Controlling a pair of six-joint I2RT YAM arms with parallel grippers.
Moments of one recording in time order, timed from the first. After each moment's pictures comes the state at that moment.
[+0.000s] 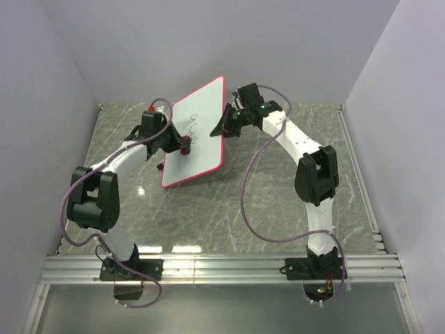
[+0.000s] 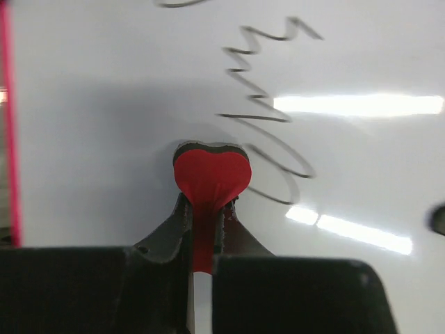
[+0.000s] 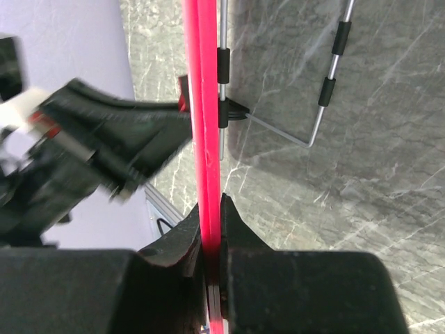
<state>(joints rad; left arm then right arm) -0.24 1.70 1.19 -0.18 0.29 -0.59 0.47 2.10 1.95 -0.65 -0.53 0.79</state>
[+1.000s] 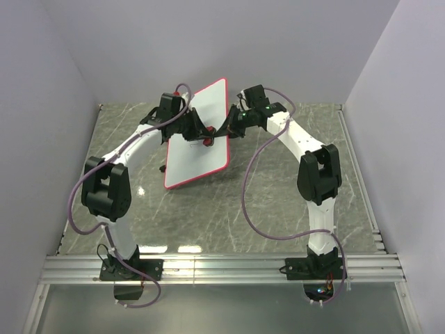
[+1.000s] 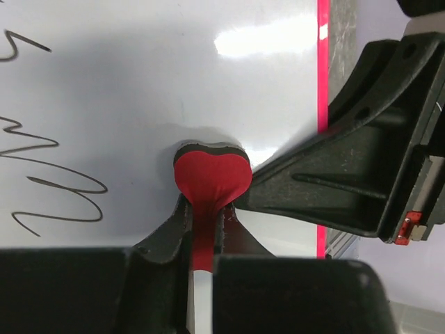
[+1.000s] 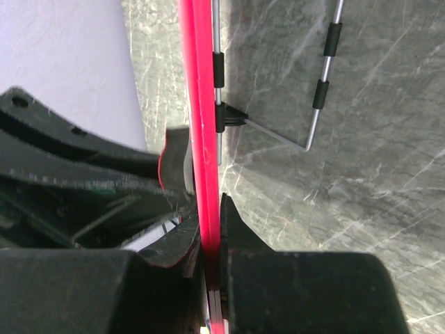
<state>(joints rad) -0.35 1.84 1.52 -0.37 0.46 -0.63 0.43 2.10 1.89 -0.61 -0.59 0.77</state>
